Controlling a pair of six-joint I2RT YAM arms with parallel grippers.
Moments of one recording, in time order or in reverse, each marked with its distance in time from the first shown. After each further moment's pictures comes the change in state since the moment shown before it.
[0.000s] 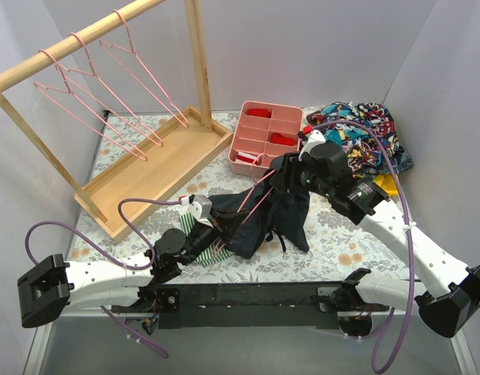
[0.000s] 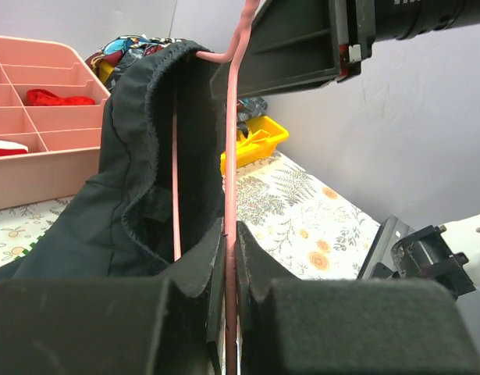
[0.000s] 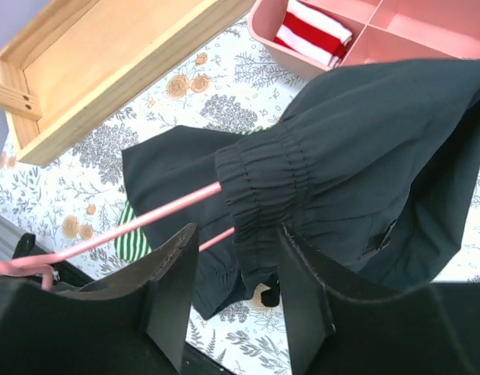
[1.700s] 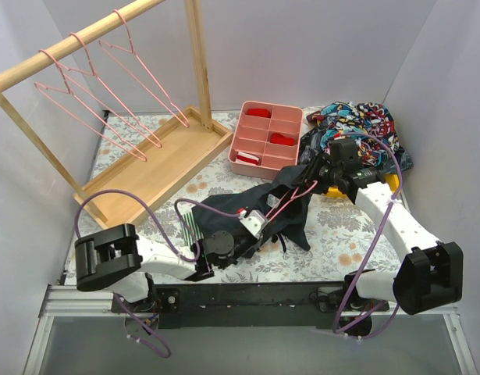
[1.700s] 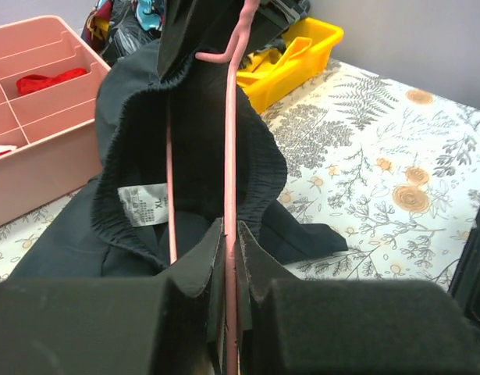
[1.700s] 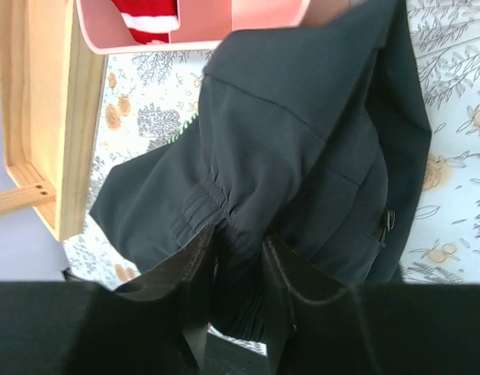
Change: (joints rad) left arm -0.137 0.510 0.176 0.153 -0.123 0.325; right arm -0.402 0.168 -0.127 0.015 -0.269 0.268
